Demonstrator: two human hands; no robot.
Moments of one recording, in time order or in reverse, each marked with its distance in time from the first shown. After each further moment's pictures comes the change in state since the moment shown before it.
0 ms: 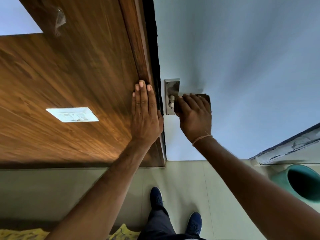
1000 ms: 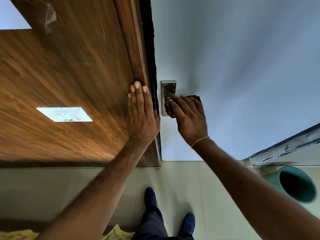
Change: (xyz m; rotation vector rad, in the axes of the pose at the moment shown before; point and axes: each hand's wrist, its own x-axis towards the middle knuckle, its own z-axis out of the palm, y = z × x) left_hand 0.000 0.003 0.013 0.017 0.045 -0.030; right_hand -0.001 0.015 0.010 0.028 0.013 -0.185
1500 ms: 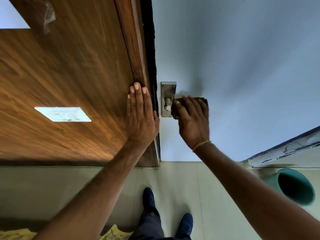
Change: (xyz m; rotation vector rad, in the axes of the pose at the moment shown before) left_hand 0.001 -0.002 0.002 -0.006 0.012 -0.002; right_hand -0.003 0.004 -0.004 -0.025 0.018 0.096
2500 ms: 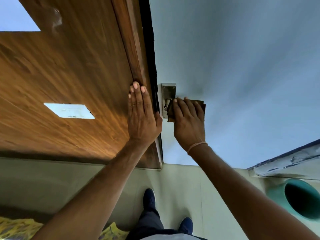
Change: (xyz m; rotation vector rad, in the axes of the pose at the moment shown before) left_hand 0.003 0.015 -0.008 0.031 -0.070 -0.096; right_hand 0.005 -0.014 -0.019 0.016 -0.230 0.014
